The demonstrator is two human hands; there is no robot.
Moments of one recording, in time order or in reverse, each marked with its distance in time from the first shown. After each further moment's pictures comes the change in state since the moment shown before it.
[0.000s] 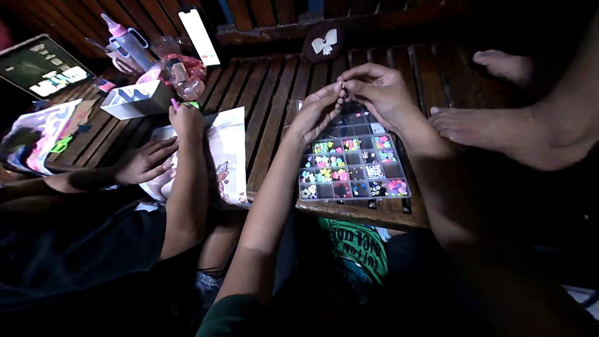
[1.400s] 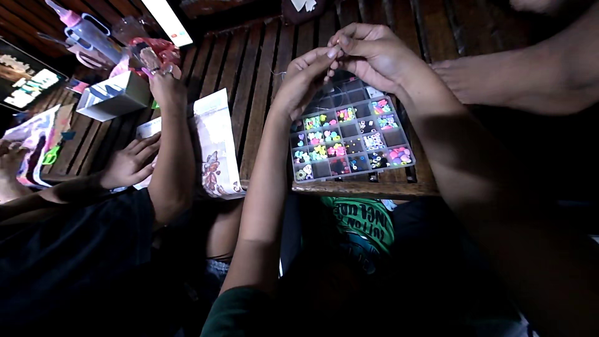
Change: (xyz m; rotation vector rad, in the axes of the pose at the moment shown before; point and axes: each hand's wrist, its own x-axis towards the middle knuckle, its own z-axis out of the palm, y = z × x) left_hand -0.004 0.009 -0.002 0.332 -0.099 0.050; right_hand 0.000 0.003 -0.005 0.237 -0.036 0.247
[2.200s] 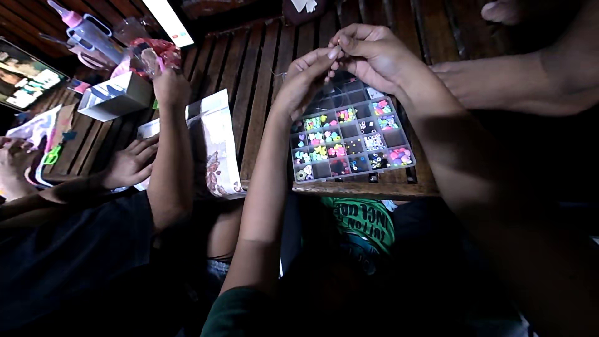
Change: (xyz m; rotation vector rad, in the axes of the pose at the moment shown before) left_hand 0.000 -0.002 -0.001 -0.022 -0.011 0.010; right_hand 0.001 0.001 0.000 0.017 0.006 -0.007
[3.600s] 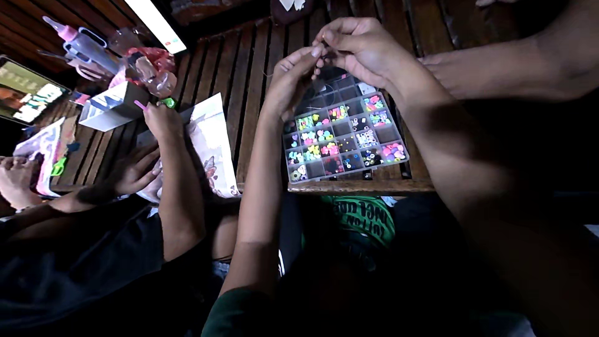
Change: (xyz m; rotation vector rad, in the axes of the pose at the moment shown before) left_hand -0.003 0.001 -0.002 0.049 0.038 0.025; right_hand 0.001 -0.004 0.006 -0.022 0.063 0.008
